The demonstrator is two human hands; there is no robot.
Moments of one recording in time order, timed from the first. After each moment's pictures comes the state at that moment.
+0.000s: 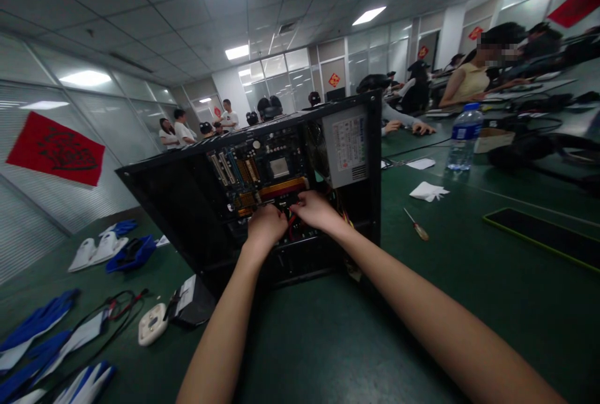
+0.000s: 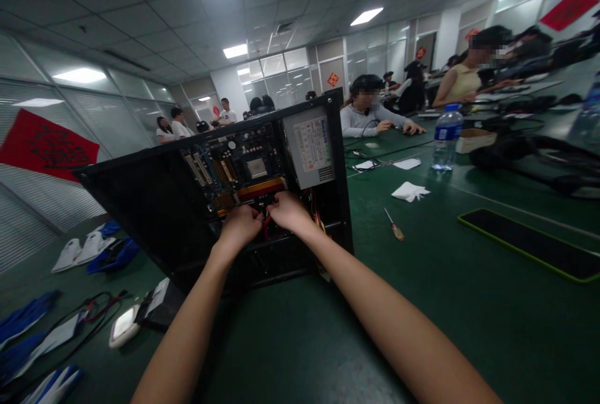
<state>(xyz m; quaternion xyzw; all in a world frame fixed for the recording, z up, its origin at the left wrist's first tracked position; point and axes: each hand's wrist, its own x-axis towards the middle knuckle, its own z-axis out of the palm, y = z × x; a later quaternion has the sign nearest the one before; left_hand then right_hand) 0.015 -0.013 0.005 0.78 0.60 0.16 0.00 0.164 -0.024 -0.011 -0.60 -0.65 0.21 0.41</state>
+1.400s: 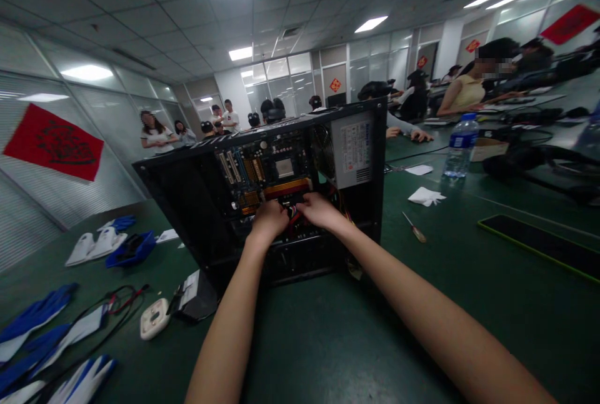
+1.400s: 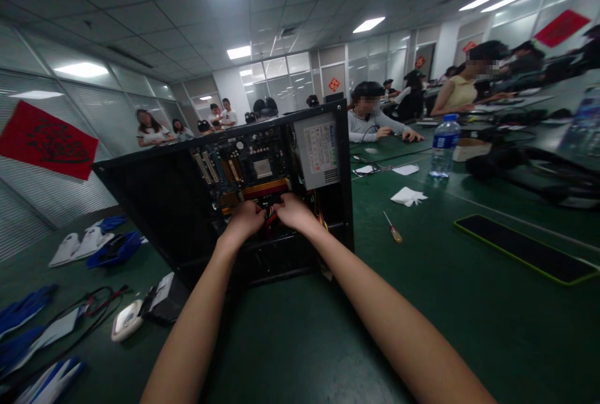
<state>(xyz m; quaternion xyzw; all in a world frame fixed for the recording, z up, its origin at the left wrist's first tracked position) 0.012 0.004 0.005 0.79 0.59 0.15 0.04 0.164 -0.013 -0.019 -0.60 -0.63 0.27 0.41</state>
